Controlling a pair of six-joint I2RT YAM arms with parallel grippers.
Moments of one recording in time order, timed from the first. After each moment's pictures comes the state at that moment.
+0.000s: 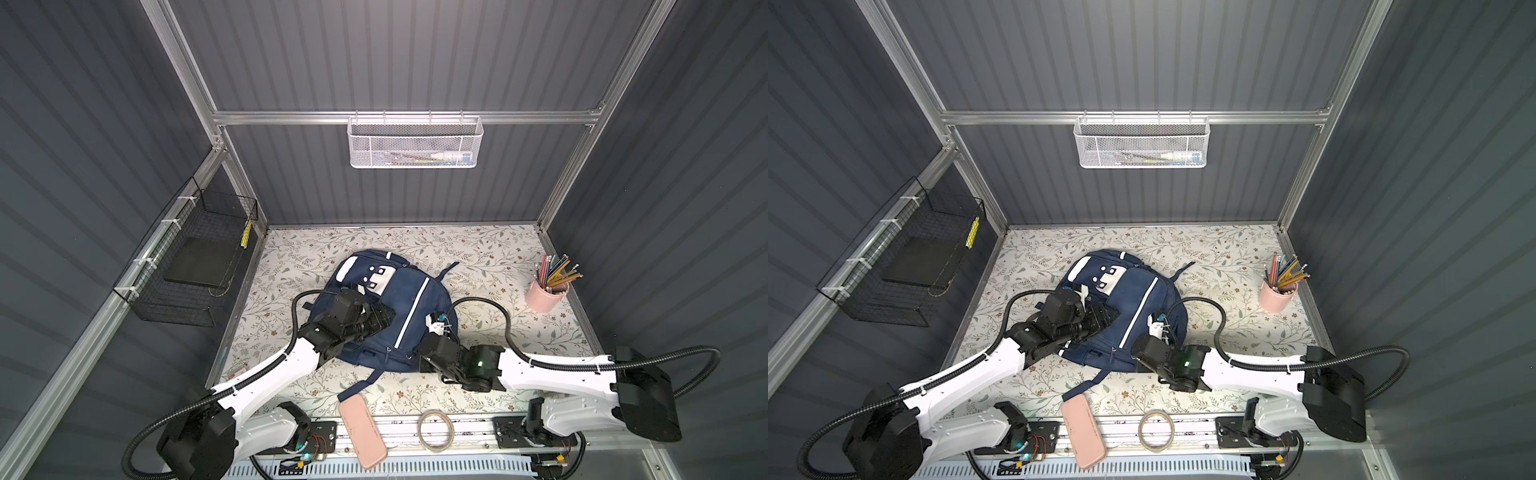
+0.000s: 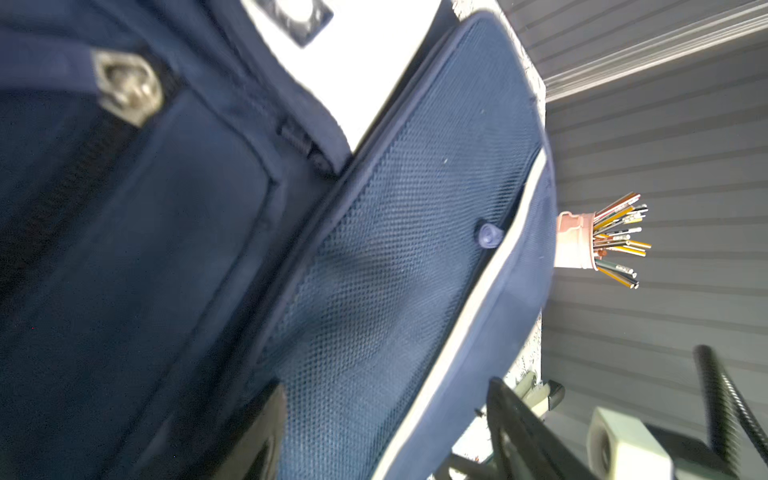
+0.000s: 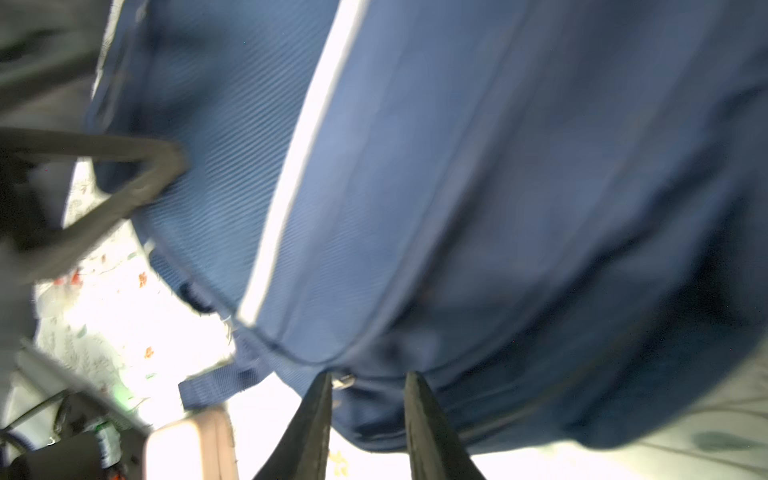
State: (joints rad) left arm -0.67 1.13 0.70 -0.23 0.14 -0.99; right arm 1.16 1.29 0.71 -0.28 0.34 1.02
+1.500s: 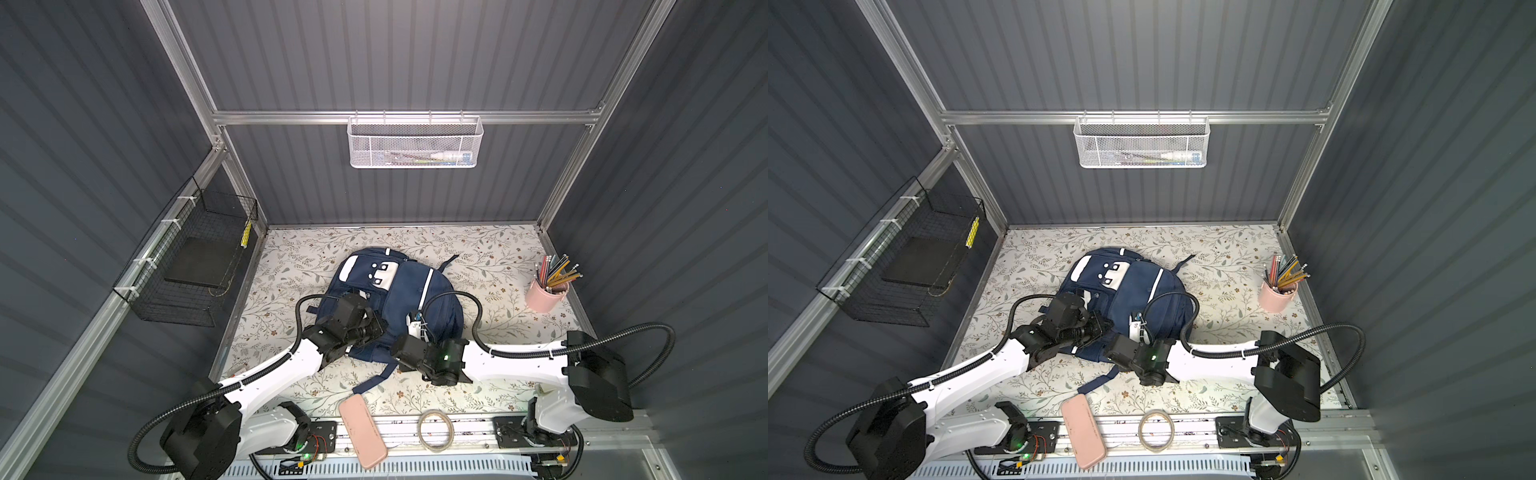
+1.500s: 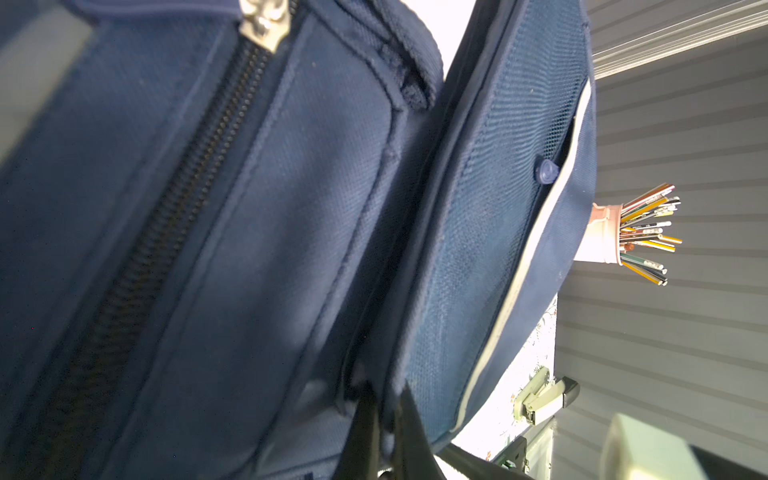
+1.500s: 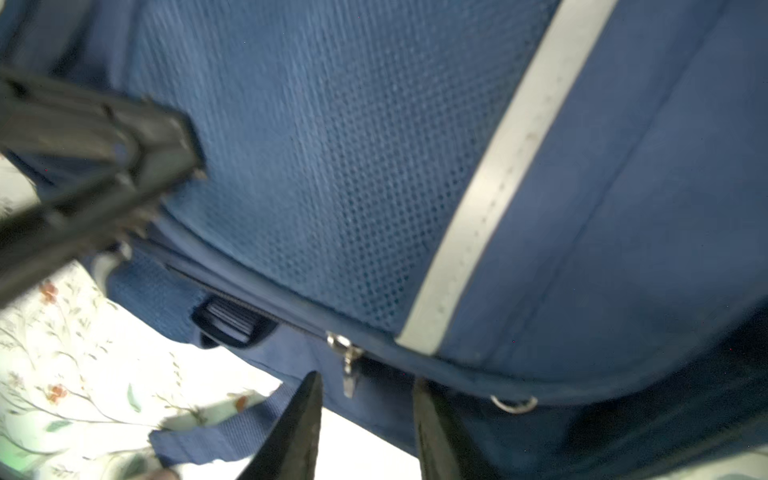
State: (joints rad) left arm -0.69 1.18 0.64 -0.16 0.16 -1.02; right arm 1.23 1.57 0.92 -0.39 0.43 1.00
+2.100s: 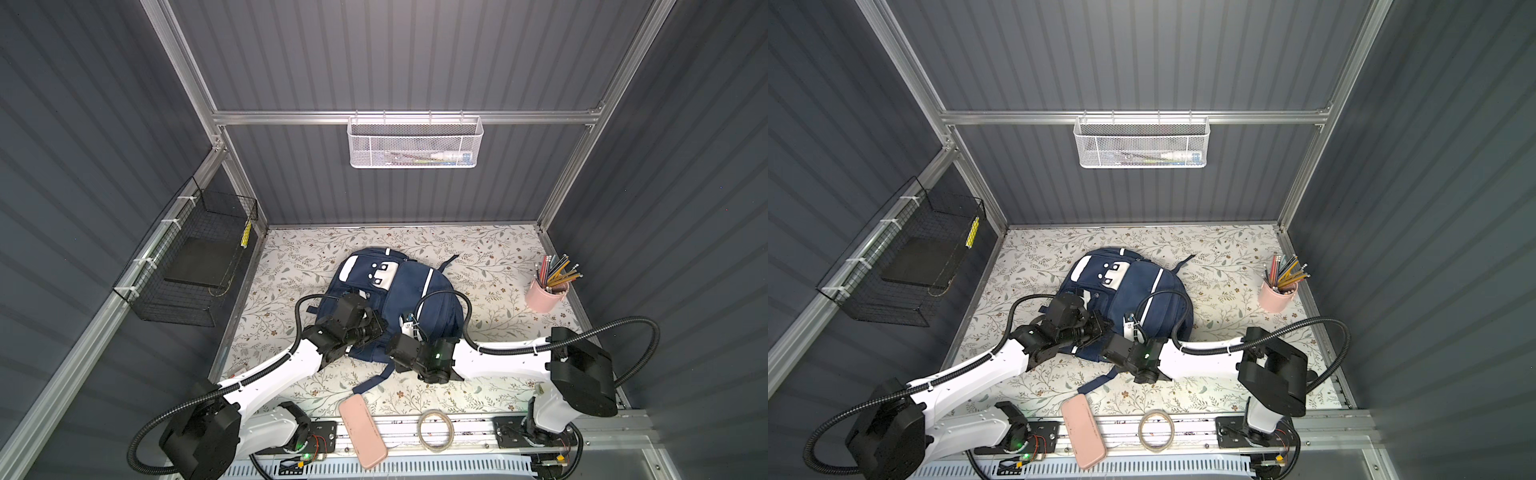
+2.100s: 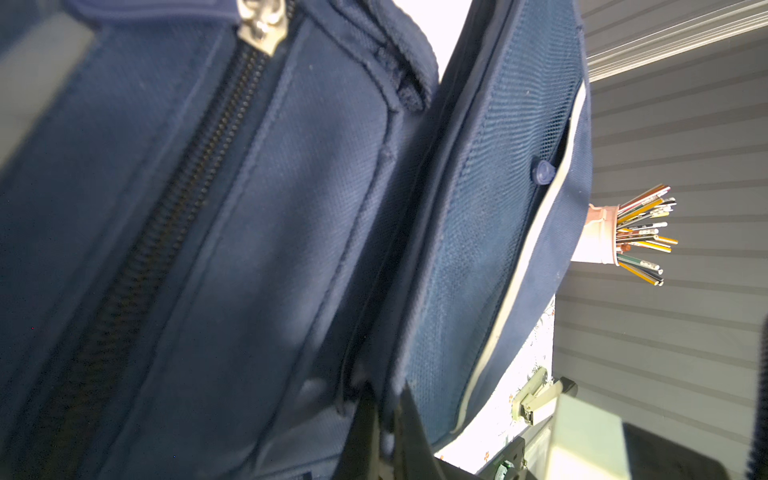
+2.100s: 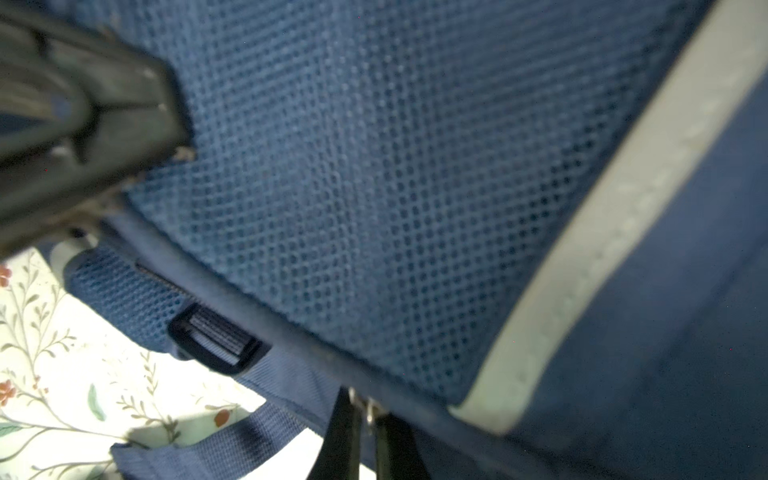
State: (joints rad) left arm -0.69 1.17 0.64 -0.17 0.15 -1.03; right arm 1.22 1.63 0.96 -0.36 0.42 0.91
